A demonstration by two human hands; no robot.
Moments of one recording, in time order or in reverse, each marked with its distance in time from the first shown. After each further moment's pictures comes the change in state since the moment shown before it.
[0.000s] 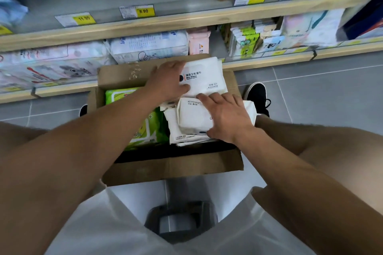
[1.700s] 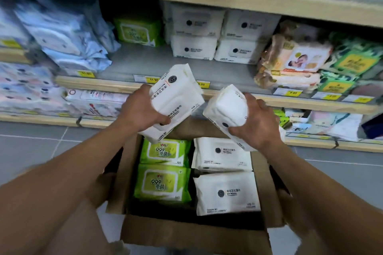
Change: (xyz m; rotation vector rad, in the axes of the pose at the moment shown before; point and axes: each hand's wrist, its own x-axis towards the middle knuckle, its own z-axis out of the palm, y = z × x) left_hand -0.082 -0.128 -0.138 -0.472 0.361 -0.432; right_hand 0.107 -0.040 -0.117 0.171 0.352 0.215
